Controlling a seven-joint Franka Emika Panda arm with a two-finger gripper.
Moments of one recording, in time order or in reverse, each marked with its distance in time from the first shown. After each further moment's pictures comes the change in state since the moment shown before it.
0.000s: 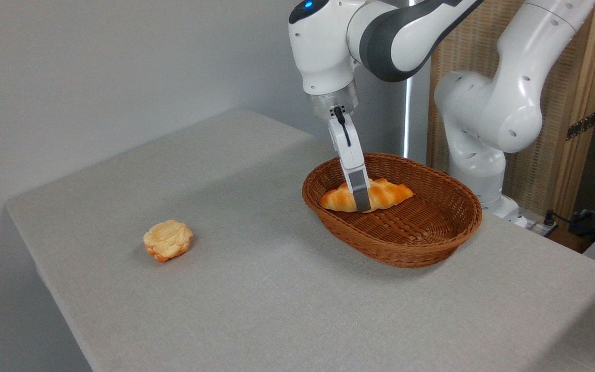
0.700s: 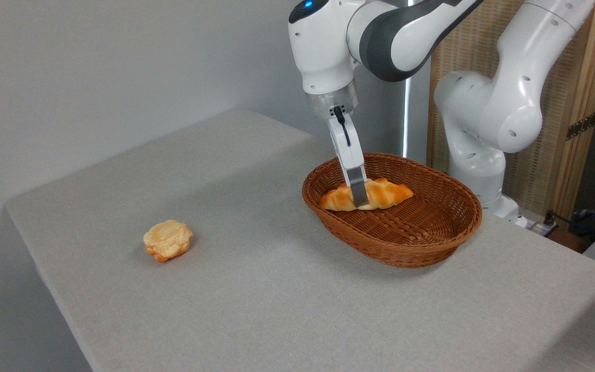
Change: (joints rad) arm 0.000 0.000 0.000 0.003 0.000 0.000 0.000
